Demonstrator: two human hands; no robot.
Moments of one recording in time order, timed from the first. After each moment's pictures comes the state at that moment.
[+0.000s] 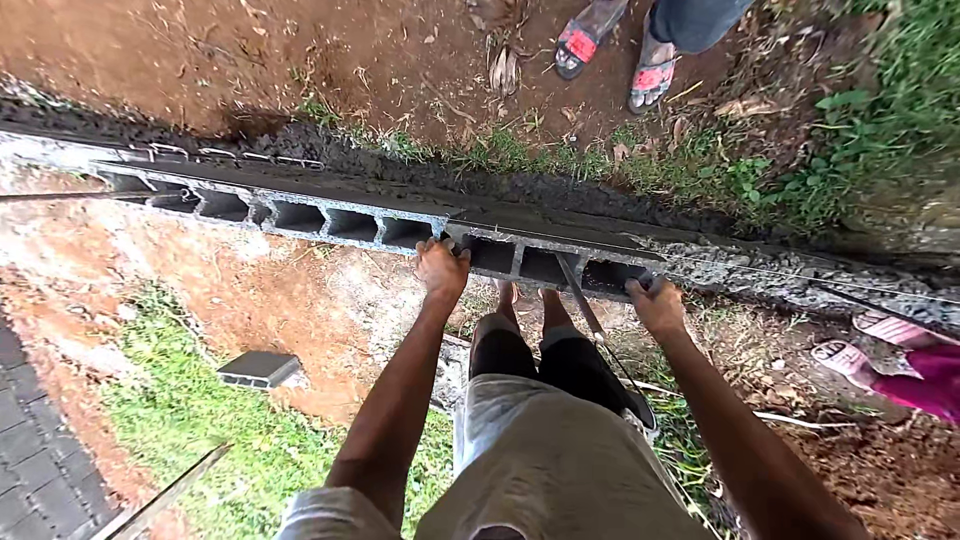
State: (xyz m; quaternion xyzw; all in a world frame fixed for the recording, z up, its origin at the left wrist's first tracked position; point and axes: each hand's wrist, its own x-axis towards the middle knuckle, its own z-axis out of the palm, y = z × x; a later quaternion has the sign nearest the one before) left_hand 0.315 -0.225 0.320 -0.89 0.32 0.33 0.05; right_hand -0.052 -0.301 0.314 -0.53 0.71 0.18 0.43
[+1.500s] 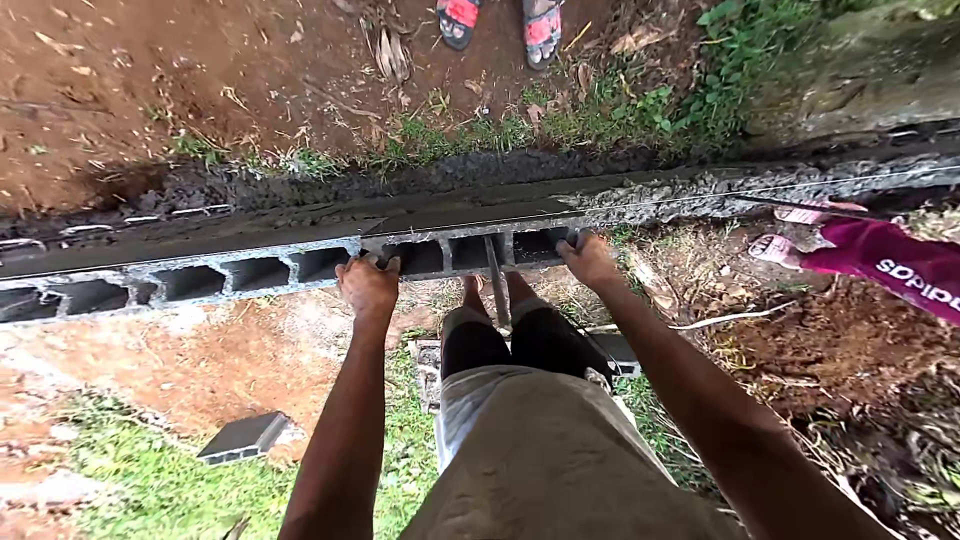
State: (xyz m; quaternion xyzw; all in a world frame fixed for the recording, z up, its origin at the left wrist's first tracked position) left_hand 0.316 -0.232 0.315 -0.86 0.37 0.32 0.12; right_hand -0.049 -0.307 0.309 -0.48 0.72 0.21 0.45
